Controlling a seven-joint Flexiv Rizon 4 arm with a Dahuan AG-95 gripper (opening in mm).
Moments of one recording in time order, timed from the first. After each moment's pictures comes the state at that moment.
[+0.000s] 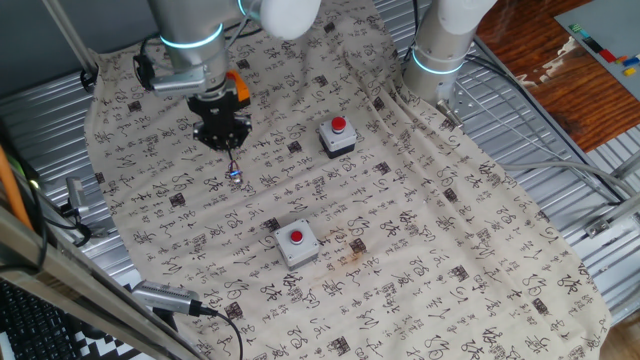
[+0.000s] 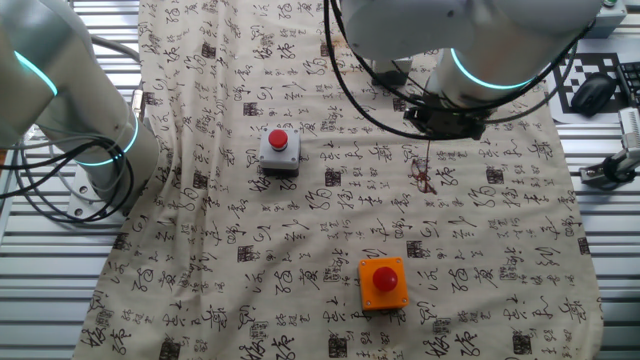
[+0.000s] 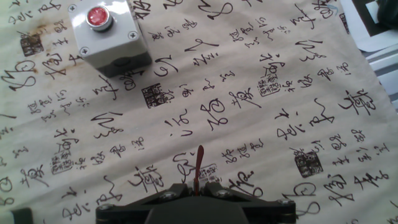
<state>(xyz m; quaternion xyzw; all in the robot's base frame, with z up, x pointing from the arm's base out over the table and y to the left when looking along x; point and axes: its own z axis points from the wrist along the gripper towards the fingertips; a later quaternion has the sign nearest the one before) 0.549 0.007 0.133 -0.59 0.80 0.07 0.06</state>
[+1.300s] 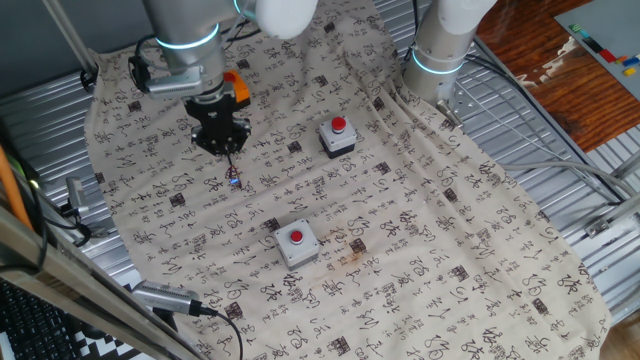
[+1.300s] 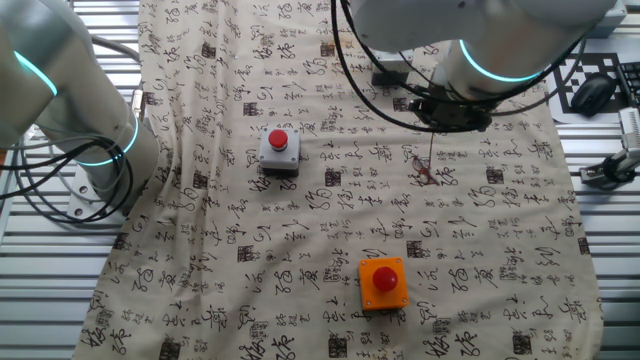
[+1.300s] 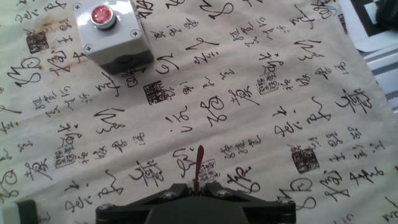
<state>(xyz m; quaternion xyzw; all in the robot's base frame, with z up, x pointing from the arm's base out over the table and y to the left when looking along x) 0.557 0.030 0.135 -0.58 0.81 0.08 0.07</state>
